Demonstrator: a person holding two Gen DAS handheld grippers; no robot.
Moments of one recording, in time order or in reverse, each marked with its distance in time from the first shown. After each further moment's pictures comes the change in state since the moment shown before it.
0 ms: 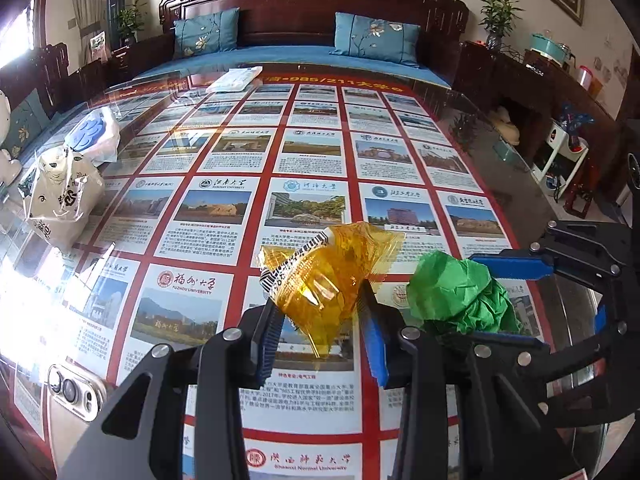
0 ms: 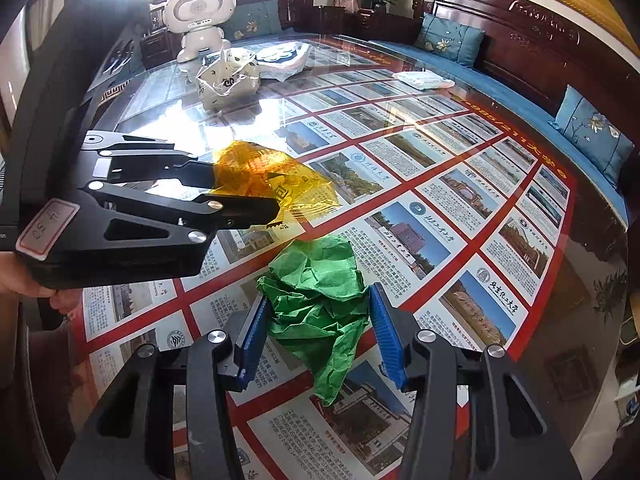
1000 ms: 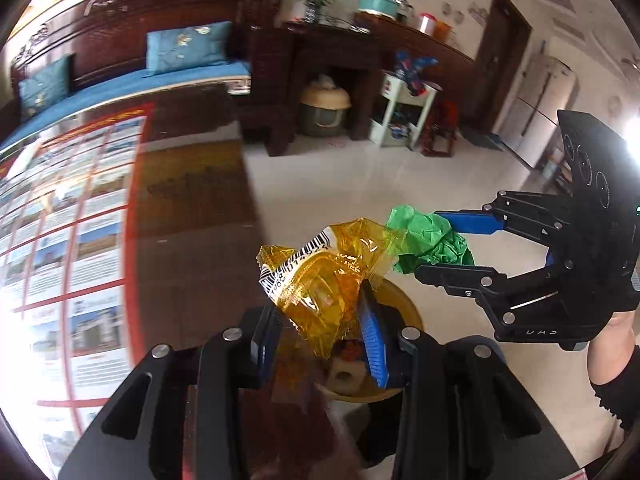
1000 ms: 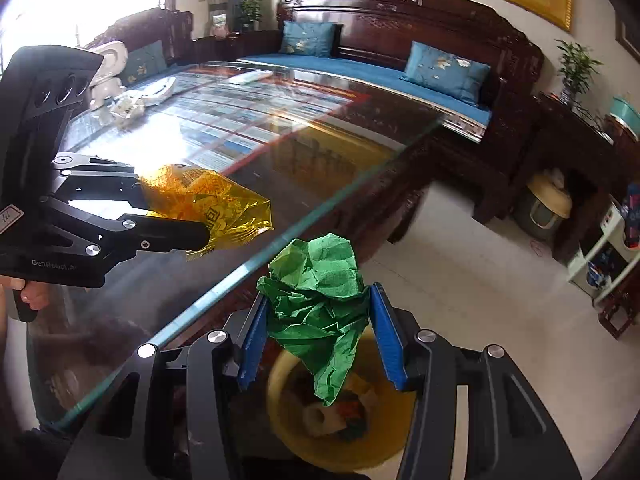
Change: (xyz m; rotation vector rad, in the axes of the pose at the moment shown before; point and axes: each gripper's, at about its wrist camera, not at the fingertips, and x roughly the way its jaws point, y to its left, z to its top) left arm -0.049 -0.303 -0.039 0.323 0.030 -0.446; right arm -0.216 -0.109 -0.225 0.303 -0.036 -0.312
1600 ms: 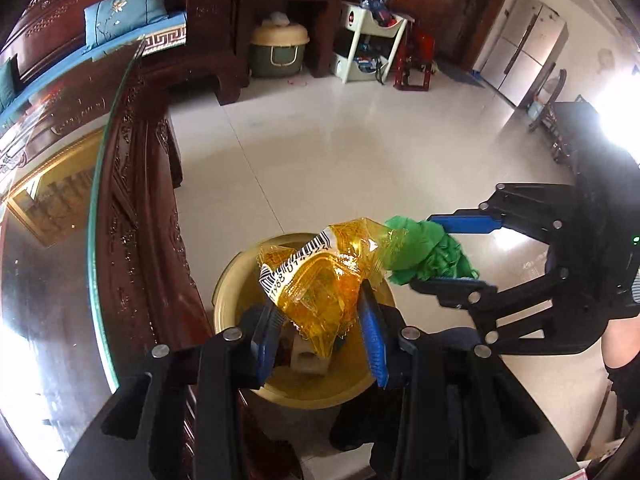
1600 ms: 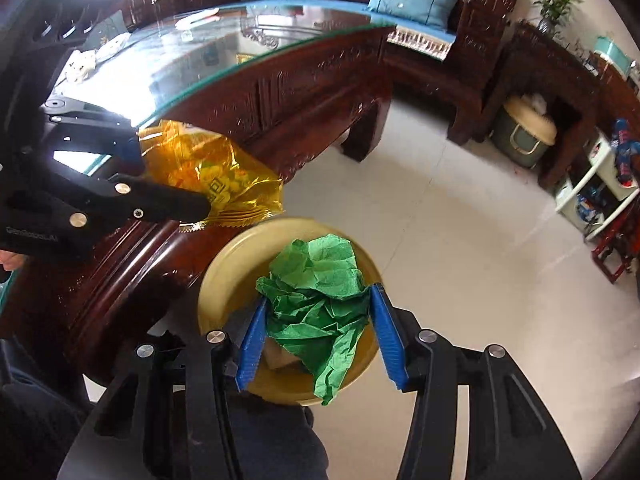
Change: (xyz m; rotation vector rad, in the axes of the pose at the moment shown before) left arm 0.125 -0.078 0.013 0.077 0.228 -0.046; right arm 0.040 -0.084 -0.088 0.074 0.202 -0.004
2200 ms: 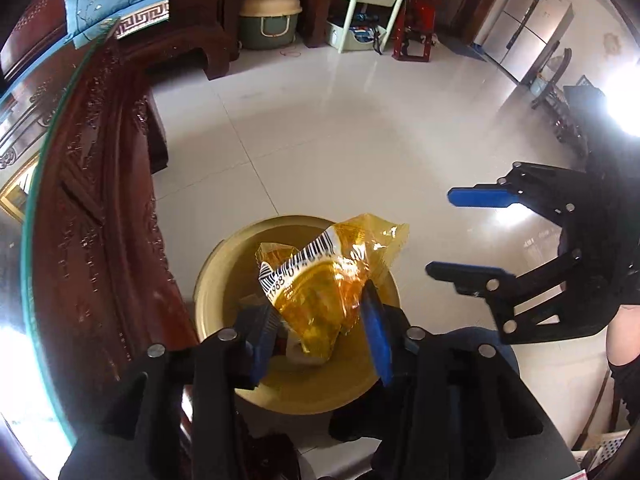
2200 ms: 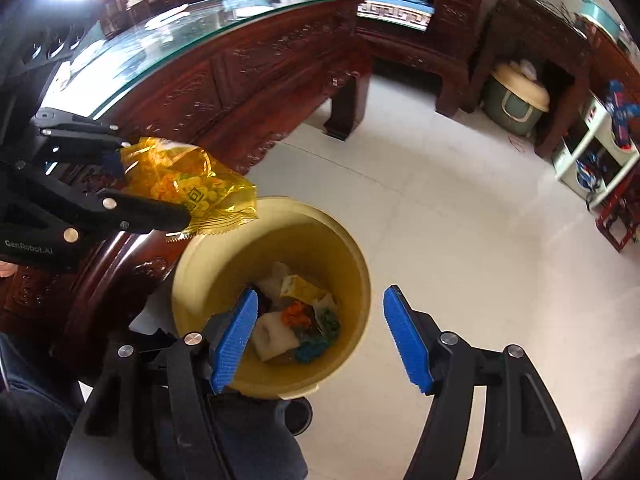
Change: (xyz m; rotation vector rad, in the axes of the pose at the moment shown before) left arm 0.051 -0.011 0.015 0.026 0.110 -0.007; right arm 0.015 -0.045 -0.025 0.098 0.041 -0.009
